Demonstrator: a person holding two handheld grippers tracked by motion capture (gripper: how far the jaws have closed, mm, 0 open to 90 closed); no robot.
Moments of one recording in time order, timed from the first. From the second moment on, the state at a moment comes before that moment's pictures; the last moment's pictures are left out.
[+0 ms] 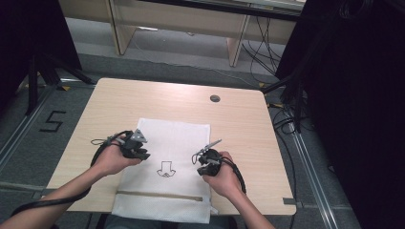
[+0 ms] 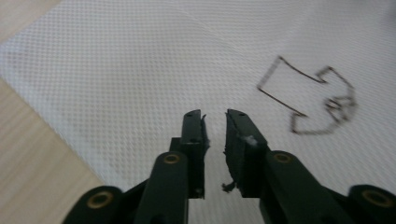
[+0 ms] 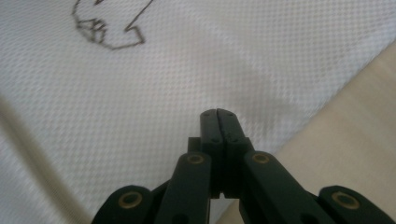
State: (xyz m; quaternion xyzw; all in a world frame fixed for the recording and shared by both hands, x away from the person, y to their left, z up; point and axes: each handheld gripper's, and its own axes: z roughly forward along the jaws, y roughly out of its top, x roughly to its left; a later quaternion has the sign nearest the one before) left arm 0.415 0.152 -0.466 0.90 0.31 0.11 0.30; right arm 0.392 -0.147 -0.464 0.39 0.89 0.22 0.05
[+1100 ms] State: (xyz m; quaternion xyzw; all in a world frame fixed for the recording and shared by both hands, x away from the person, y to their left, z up) left arm 0.375 0.148 -0.494 0.92 0.29 0.07 0.26; right arm 0.375 -0.165 -0.480 0.40 0.90 0.17 0.03
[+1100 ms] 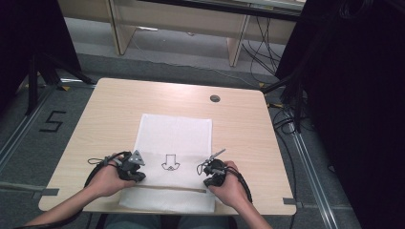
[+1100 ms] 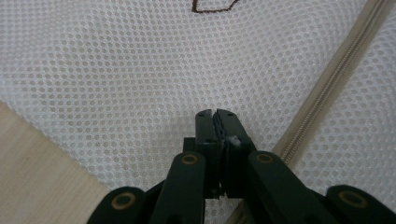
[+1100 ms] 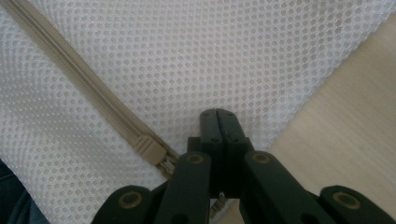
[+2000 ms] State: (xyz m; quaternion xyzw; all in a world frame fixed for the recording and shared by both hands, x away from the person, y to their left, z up) left arm 0.378 0.146 -0.497 0.90 0.31 0.10 0.28; right arm 0.385 -0.175 -0.483 0.42 0.88 0.20 0.05
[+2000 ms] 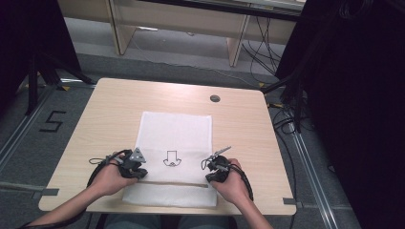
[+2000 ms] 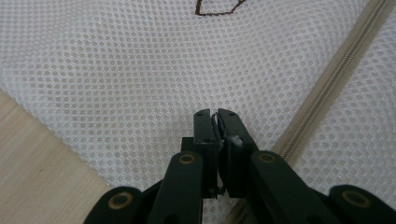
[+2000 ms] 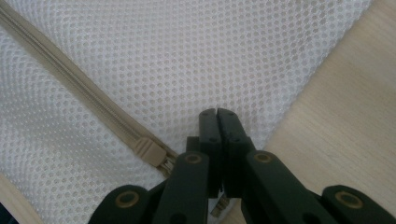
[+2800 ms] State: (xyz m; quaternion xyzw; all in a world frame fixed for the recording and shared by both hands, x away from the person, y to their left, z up) left arm 0.367 0.168 -0.485 0.85 0.34 0.12 0.39; right arm 0.371 -0.215 -0.468 0.49 0.82 0.28 0.08
